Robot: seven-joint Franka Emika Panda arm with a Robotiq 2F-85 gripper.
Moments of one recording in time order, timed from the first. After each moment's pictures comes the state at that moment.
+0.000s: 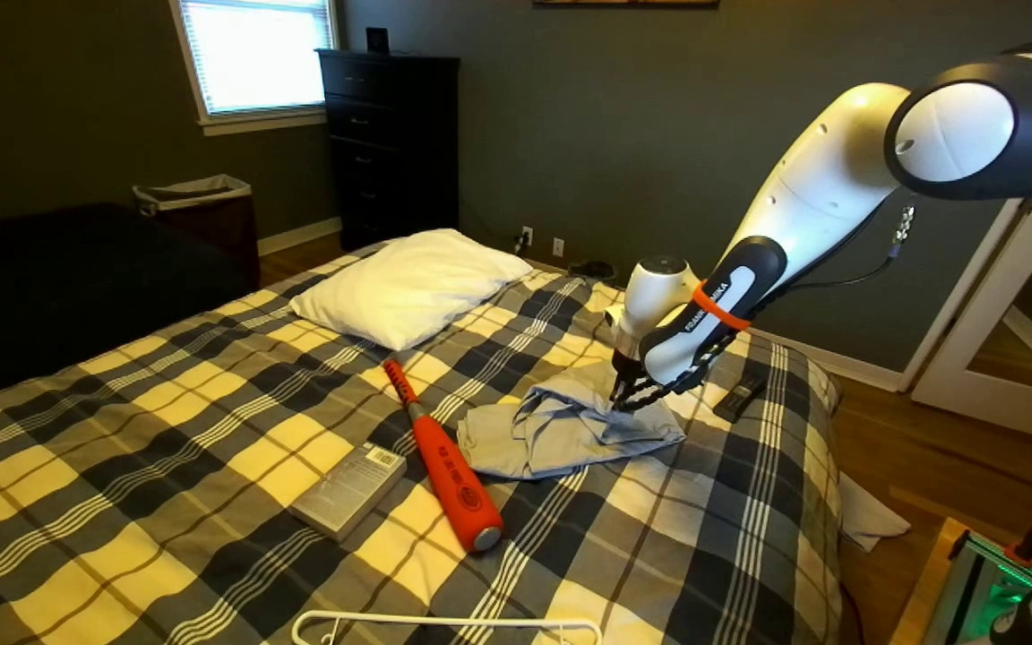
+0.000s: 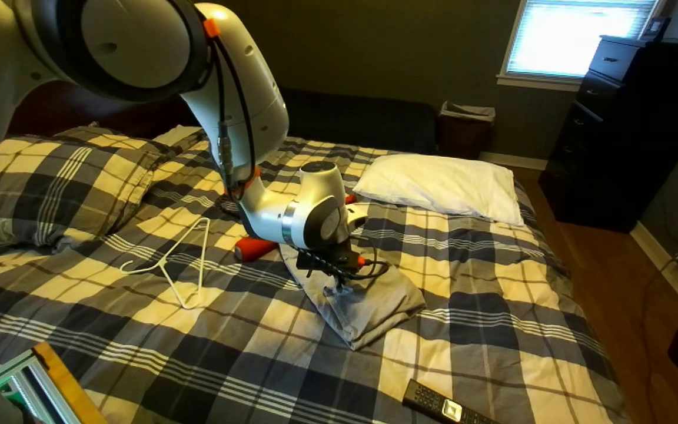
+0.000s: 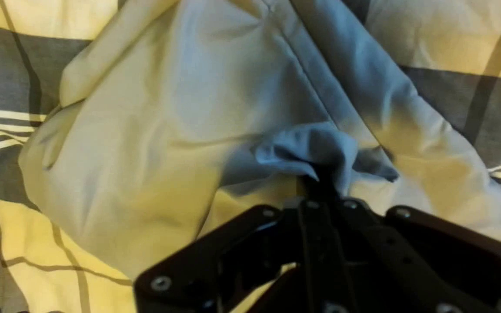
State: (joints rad) arm -0.14 0.65 -0.02 -2.09 -0.36 2.90 -0.24
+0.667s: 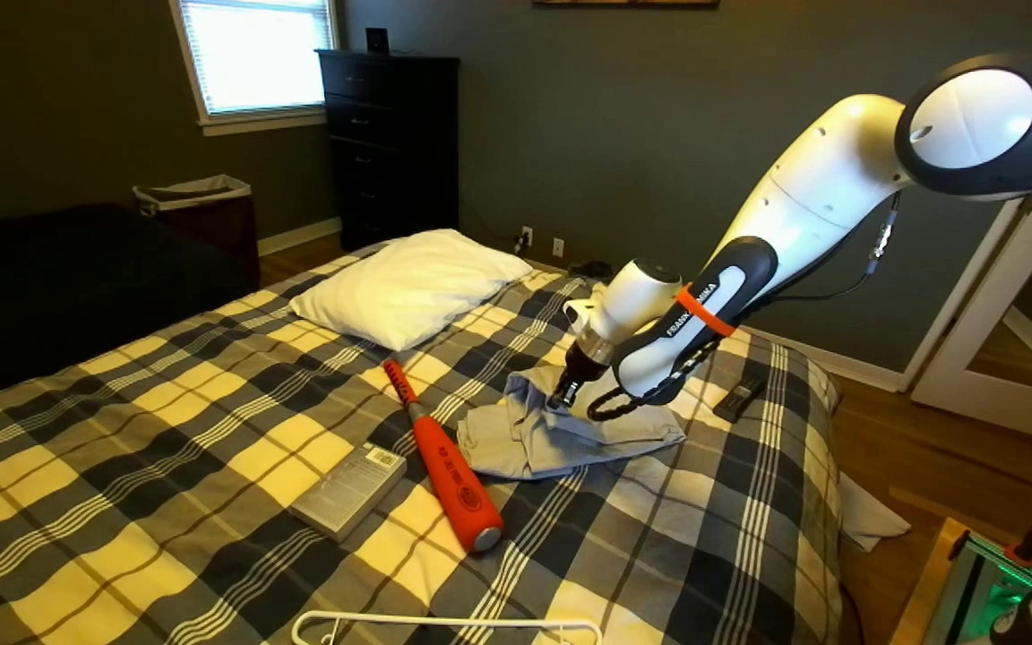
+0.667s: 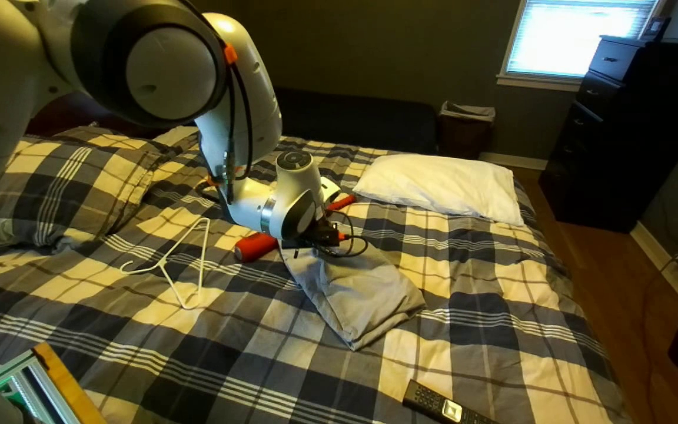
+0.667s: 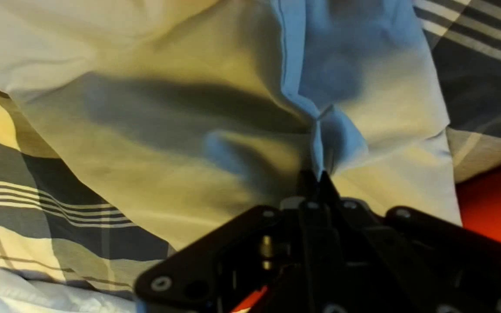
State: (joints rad) arm -0.28 0.69 0.27 -2.09 -0.32 3.14 -0.42
